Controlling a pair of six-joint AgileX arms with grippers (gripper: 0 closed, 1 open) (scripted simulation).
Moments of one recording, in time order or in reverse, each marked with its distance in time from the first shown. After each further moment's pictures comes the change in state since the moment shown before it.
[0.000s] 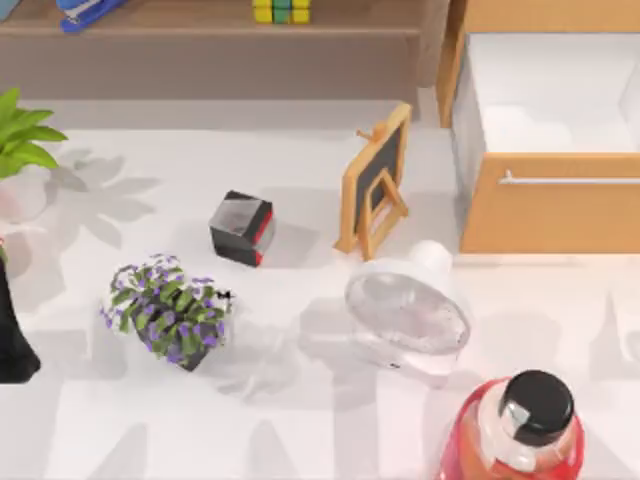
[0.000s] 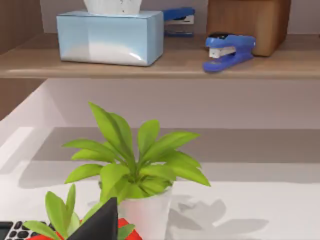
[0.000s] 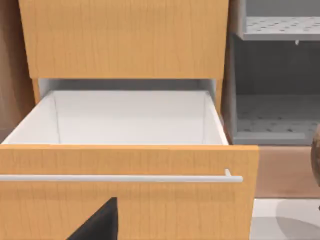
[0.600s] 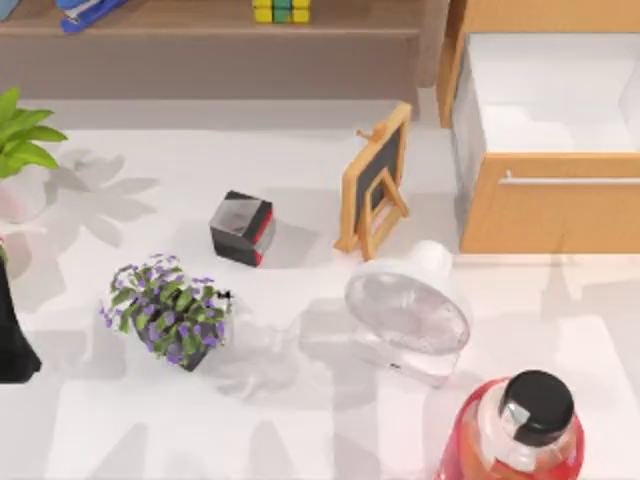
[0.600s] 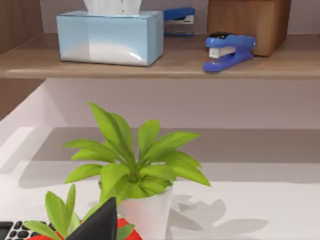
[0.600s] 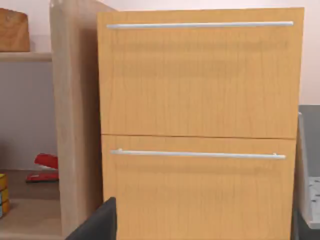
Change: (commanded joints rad) left arm 0.000 0.000 0.000 0.000 0.000 0.000; right arm 0.231 0.374 0.330 0.270 0.111 -0.009
